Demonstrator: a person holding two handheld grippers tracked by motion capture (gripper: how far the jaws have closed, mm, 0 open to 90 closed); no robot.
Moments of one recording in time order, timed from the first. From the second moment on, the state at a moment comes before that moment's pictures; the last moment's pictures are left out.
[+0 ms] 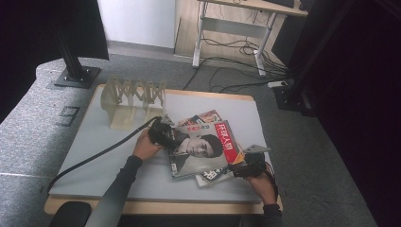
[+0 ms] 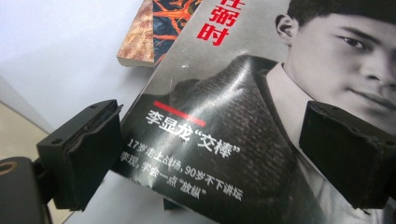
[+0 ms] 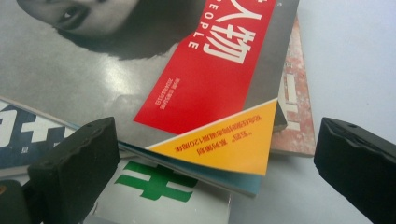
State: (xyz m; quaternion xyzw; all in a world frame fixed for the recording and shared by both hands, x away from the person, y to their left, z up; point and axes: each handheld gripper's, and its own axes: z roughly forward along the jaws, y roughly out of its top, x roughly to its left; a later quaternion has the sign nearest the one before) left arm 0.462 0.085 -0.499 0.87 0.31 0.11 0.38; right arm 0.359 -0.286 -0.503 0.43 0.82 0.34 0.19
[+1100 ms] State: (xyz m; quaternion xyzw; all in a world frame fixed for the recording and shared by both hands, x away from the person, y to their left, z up) left arm 0.468 0.090 -0.505 0.88 0.32 0.09 0.35; right arm 0.377 -0.292 -0.501 0.44 0.81 0.33 0.20
